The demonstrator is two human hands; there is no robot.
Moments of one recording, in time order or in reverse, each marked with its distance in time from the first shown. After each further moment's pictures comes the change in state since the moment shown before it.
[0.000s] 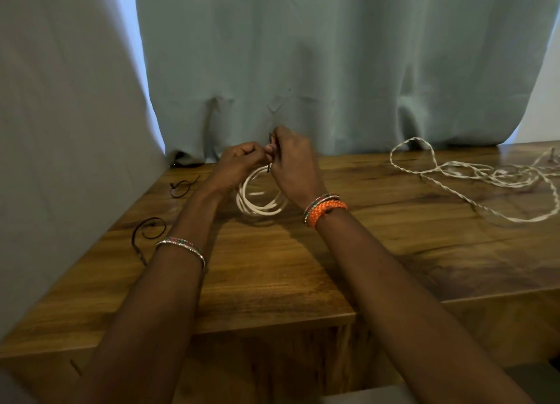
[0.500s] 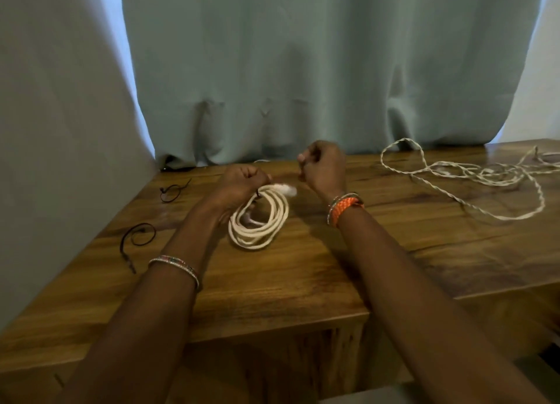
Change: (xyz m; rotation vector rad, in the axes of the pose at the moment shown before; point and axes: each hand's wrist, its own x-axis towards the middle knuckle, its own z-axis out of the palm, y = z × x) left_hand -0.008 -0.015 0.016 0.086 -0.011 -0.116; right_hand 0.002 0.066 -0.007 0.213 0.135 0.523
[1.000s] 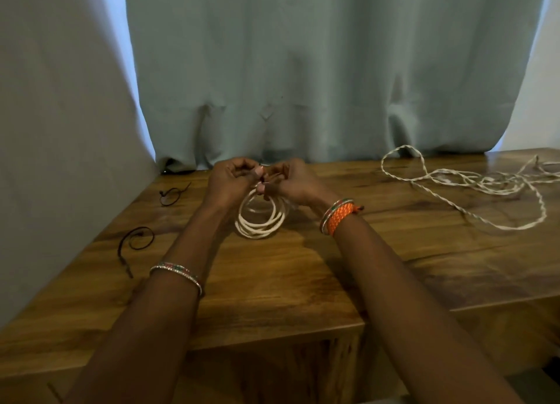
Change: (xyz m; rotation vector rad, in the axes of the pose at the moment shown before) left_hand 0.007 -0.001 -0.005 -0.011 0.210 0.179; right_hand -0.022 -0.034 0.003 0.107 -0.667 0.091
